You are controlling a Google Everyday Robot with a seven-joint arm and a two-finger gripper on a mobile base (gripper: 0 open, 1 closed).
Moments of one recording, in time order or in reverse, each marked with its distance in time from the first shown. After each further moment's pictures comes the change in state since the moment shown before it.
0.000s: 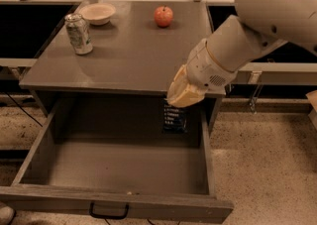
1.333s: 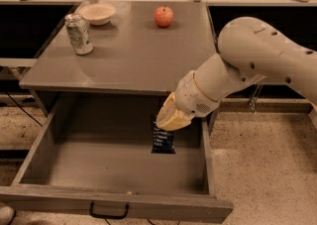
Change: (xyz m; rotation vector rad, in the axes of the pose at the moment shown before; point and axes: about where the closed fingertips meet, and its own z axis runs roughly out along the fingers) arm 0.010 0.027 0.067 -0.088 -0.087 0.043
